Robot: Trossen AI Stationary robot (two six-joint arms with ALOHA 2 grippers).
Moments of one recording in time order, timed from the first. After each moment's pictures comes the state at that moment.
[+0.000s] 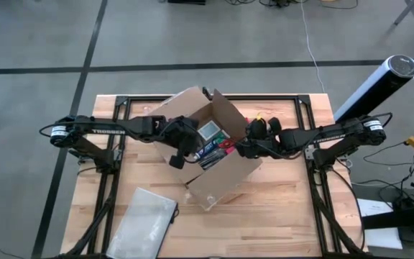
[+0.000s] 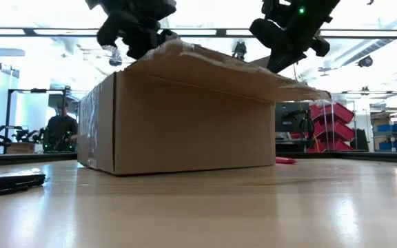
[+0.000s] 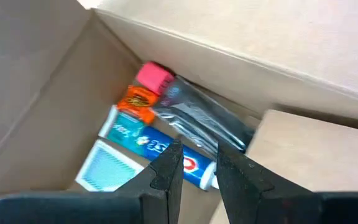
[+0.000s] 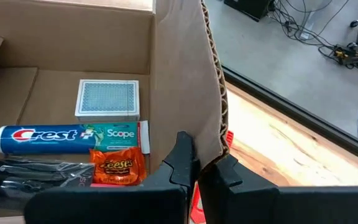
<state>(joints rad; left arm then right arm) 0.10 1.45 1.15 -0.56 0.05 0.54 0.07 1.39 1.07 -0.78 0.78 0.80</state>
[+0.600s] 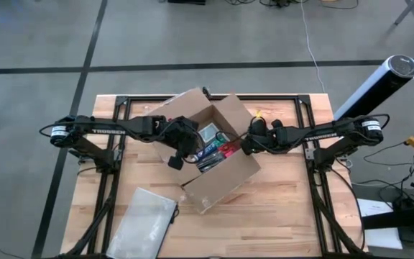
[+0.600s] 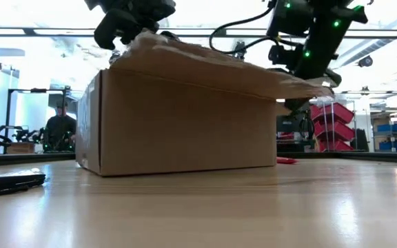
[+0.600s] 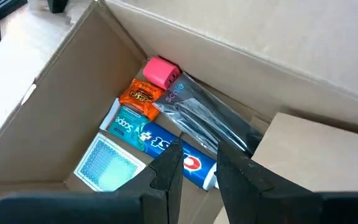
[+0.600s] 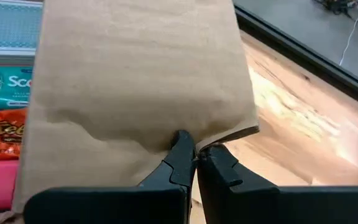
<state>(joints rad) 0.10 1.45 1.15 -0.58 0.07 0.53 -0.04 1.40 0.88 -0.67 0.63 0.77</state>
